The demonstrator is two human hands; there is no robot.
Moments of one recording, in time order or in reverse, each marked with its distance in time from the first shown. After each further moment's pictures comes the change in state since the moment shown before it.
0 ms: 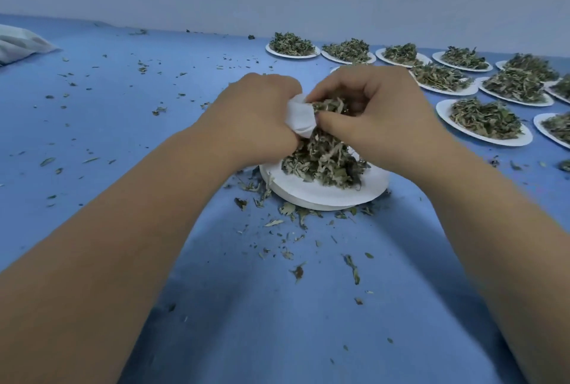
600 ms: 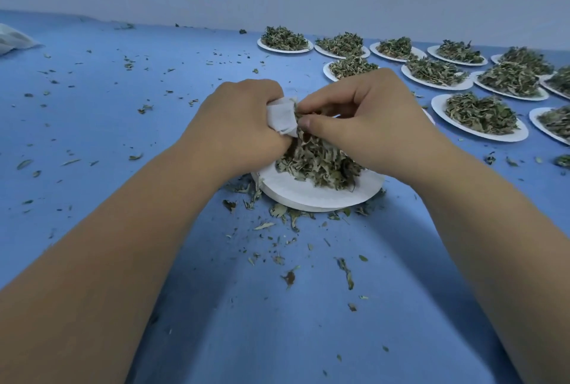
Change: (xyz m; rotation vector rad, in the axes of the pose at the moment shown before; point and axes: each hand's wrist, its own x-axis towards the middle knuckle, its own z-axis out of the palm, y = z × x) left_hand -0.003 -0.012 0.020 -0.094 0.125 -0.010; right_hand -0.004 0.000 0.001 0.077 -0.042 0.132
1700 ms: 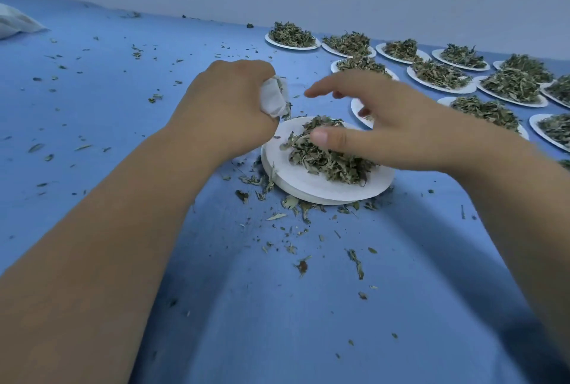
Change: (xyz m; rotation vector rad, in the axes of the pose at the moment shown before) left_hand 0.000 -0.023 -0.013 0.067 0.074 -0.040; right_hand 0.004 0.001 -0.024 -0.396 -0.334 -0.087
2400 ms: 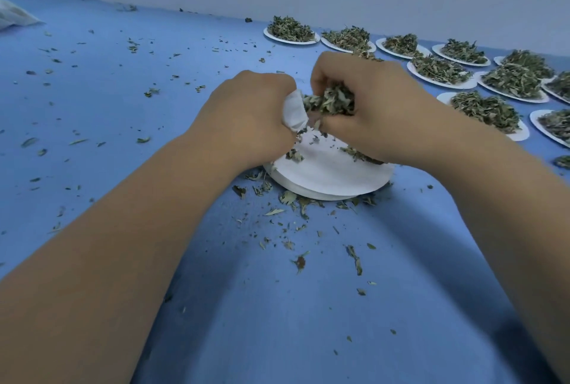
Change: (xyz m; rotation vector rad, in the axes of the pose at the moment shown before) left_hand -0.009 0.022 0.013 0.038 -0.085 0.076; right_hand 0.009 -0.019 0.013 -0.091 0.185 -0.051
